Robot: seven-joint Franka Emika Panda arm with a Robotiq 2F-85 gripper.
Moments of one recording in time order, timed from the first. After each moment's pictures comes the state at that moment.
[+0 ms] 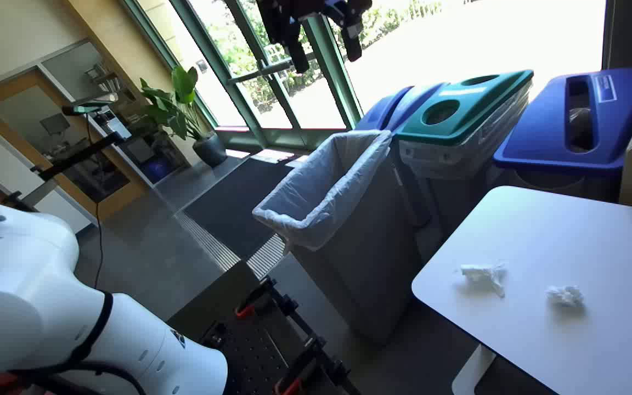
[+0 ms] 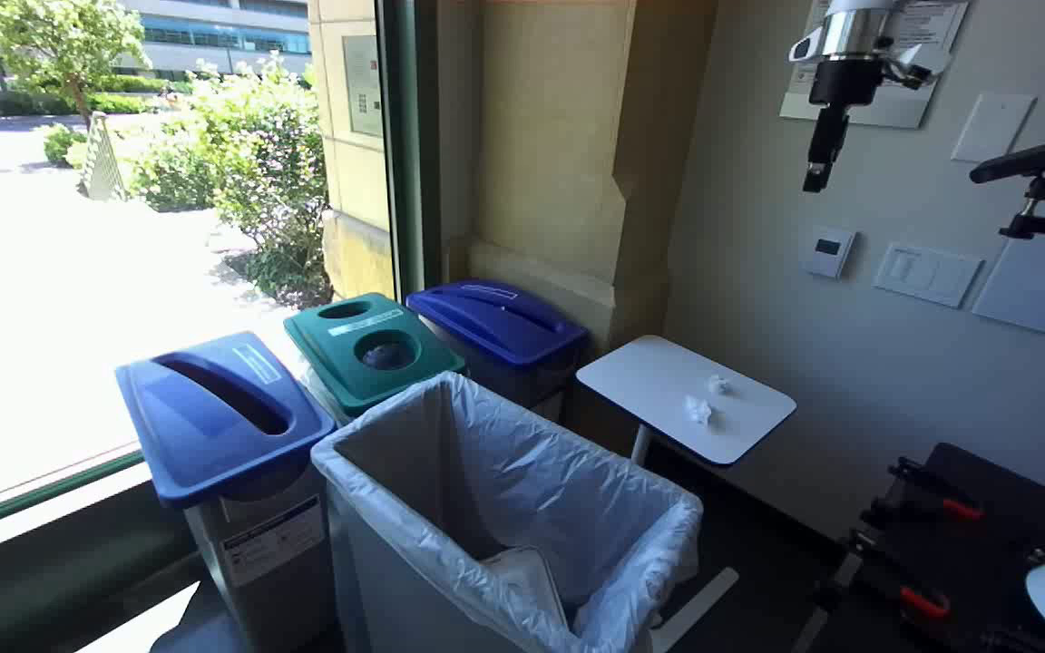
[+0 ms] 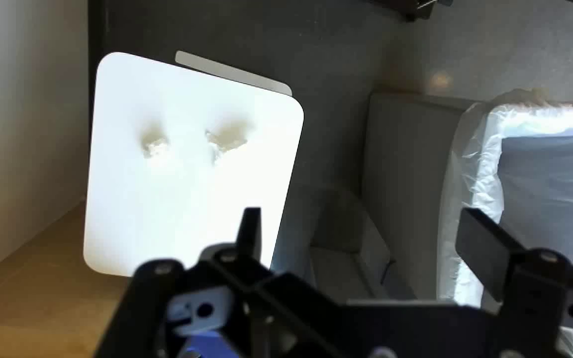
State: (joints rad) arm -0.01 -0.26 -0.22 -2.12 -0.02 1.81 -0.47
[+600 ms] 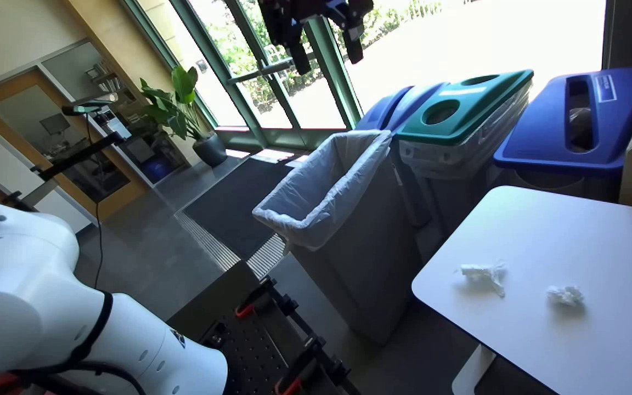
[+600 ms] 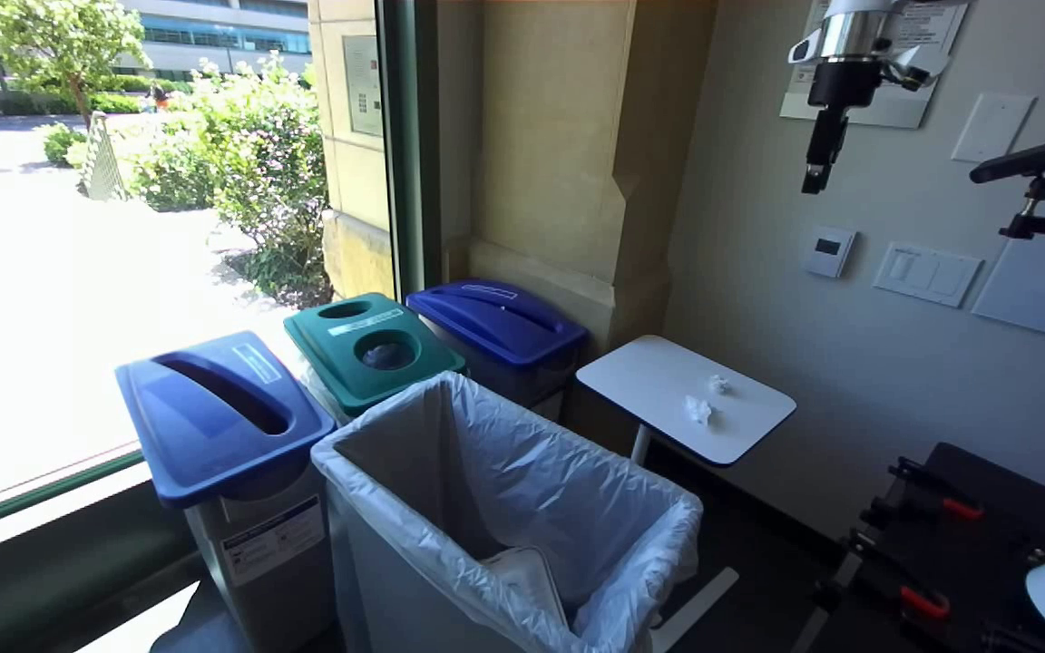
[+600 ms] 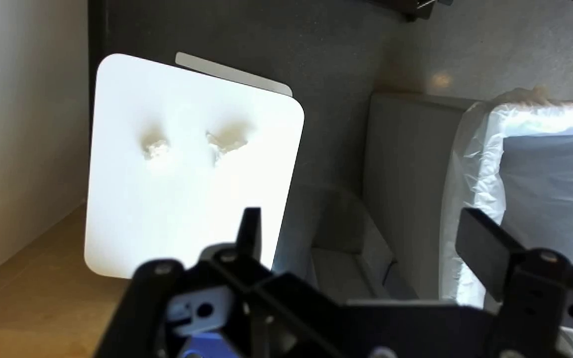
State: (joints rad) arm -0.01 -0.26 -0.22 -2.12 -0.02 1.82 -0.46
